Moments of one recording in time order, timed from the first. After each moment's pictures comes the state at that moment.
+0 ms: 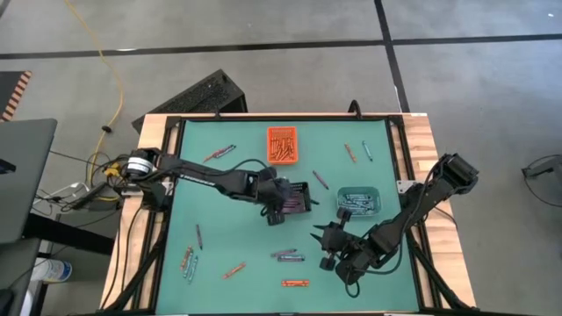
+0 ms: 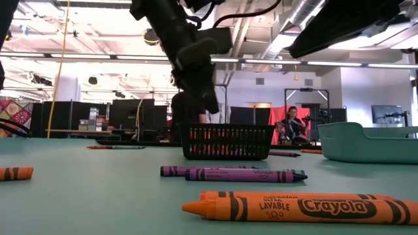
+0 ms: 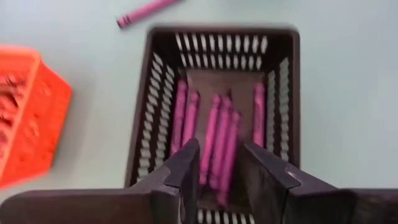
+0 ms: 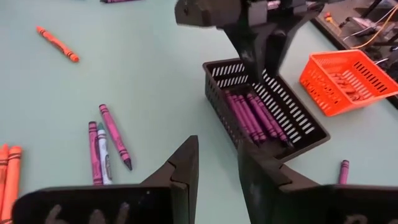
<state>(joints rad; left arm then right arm) -0.07 1.82 1.28 -0.37 -0.22 -0.17 0.69 1.64 1.07 -0.45 0.91 0.67</state>
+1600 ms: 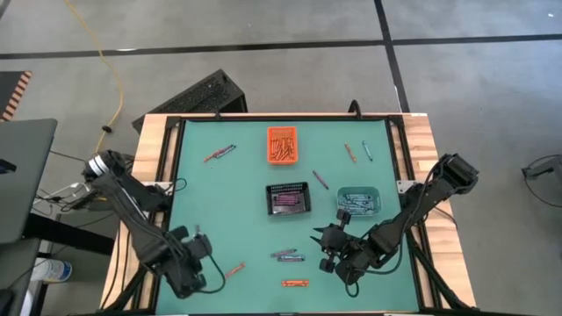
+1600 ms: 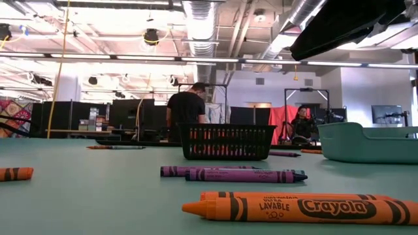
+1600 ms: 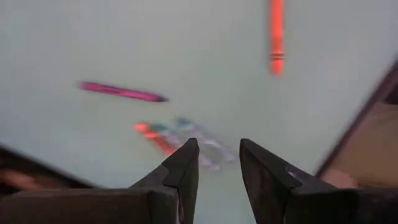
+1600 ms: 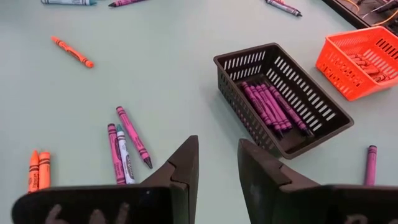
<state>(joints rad) -0.86 1.52 1.26 -1.12 -0.09 -1.39 0.69 1.64 1.07 -0.43 0.86 0.76</state>
